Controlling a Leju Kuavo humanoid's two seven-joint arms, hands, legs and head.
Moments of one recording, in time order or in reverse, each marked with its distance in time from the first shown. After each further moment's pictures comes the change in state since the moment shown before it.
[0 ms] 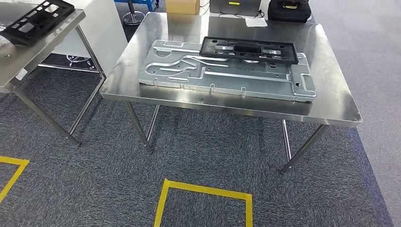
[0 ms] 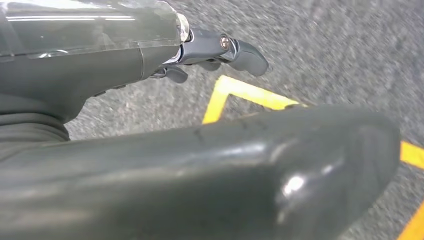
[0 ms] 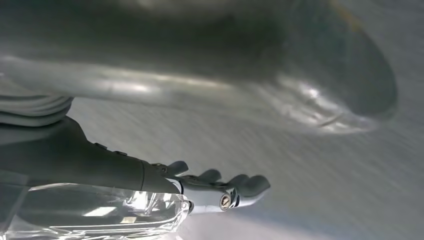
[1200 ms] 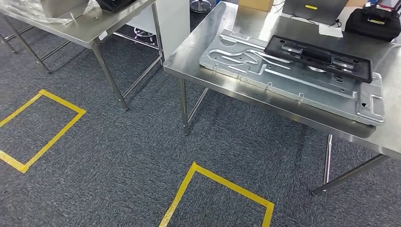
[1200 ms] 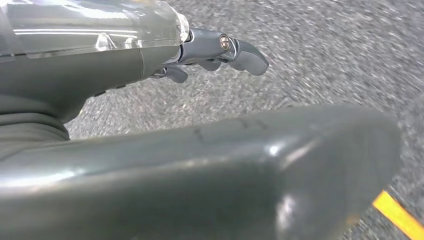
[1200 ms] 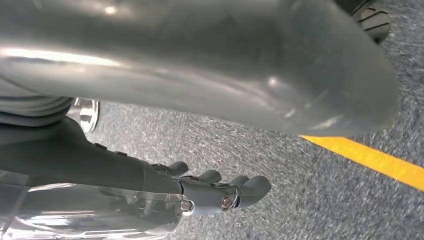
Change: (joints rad) left arm -0.003 0.020 -0.020 0.000 0.031 0.058 0.086; right arm -0.081 -0.028 -0.089 0.349 0.071 0.167 0.135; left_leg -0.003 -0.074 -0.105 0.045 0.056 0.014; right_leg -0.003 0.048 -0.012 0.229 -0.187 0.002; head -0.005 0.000
